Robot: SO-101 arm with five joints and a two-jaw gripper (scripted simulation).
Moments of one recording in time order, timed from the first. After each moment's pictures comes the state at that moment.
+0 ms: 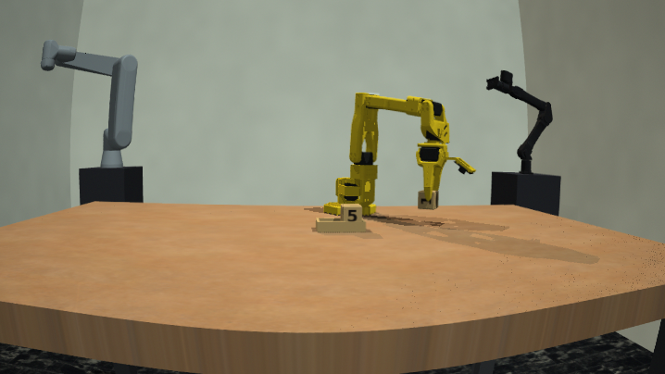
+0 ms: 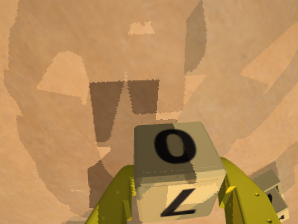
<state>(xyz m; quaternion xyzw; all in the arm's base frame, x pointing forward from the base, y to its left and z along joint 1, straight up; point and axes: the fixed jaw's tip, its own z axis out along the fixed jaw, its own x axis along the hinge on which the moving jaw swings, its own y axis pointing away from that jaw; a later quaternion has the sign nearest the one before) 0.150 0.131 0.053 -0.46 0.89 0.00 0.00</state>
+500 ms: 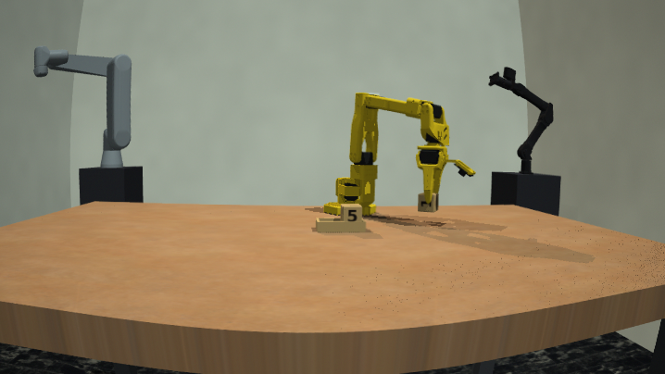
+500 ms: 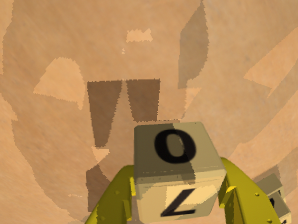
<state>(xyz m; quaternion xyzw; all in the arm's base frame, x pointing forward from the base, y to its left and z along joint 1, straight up) 0.150 0.131 0.048 -0.46 0.89 0.00 0.01</state>
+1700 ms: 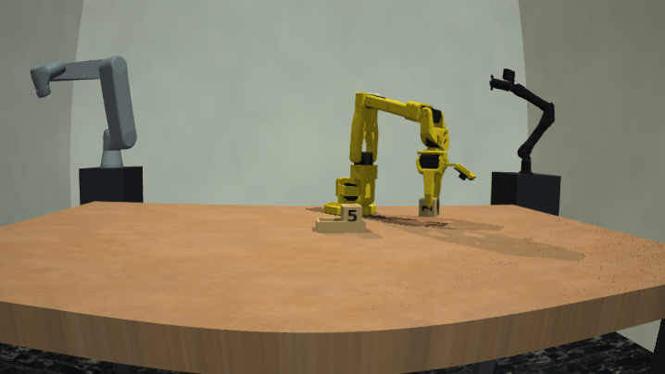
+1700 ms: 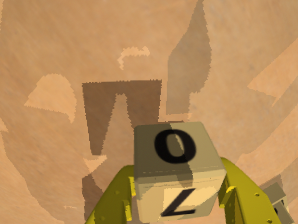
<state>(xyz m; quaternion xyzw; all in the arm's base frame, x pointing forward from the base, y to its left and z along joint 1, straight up) 0.152 0.132 0.040 -0.46 0.89 0.00 0.02</state>
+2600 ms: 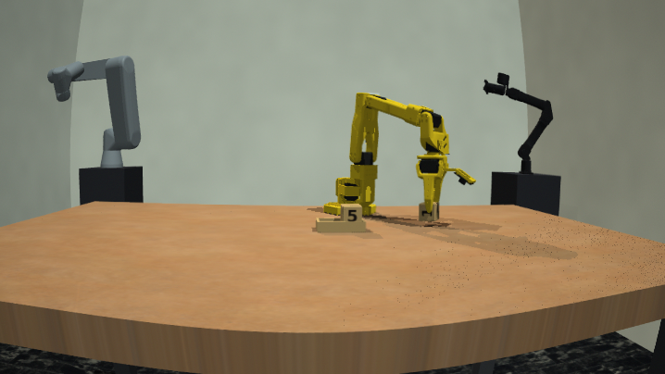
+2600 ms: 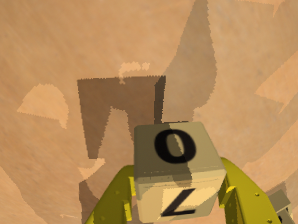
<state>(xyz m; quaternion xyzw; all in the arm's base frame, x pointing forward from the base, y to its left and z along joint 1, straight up) 0.152 0.132 0.031 -0.46 0.89 0.00 0.02</state>
